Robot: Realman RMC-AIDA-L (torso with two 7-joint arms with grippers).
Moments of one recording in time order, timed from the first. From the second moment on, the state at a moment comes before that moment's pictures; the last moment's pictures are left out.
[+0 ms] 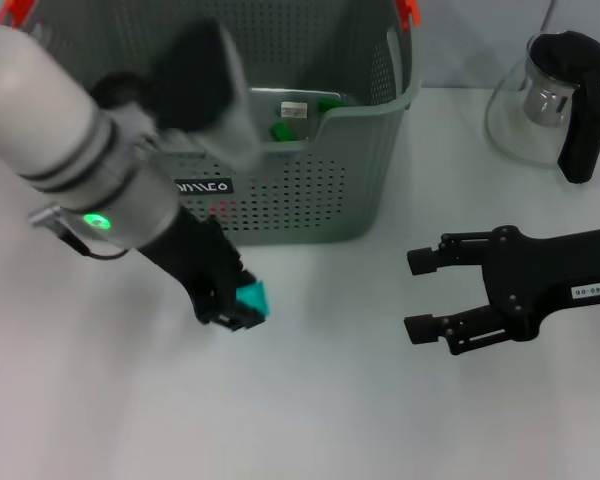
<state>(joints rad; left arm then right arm) -0.69 -2.17 1.24 1.32 2.60 1.70 -2.04 0.55 2.04 -0.97 -0.85 -1.93 -1.75 1.62</state>
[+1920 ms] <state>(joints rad) -0.72 -2.10 0.85 1.53 2.45 1.68 -2.08 0.62 2.05 -0.98 -0.78 -2.00 -1.71 1.59</state>
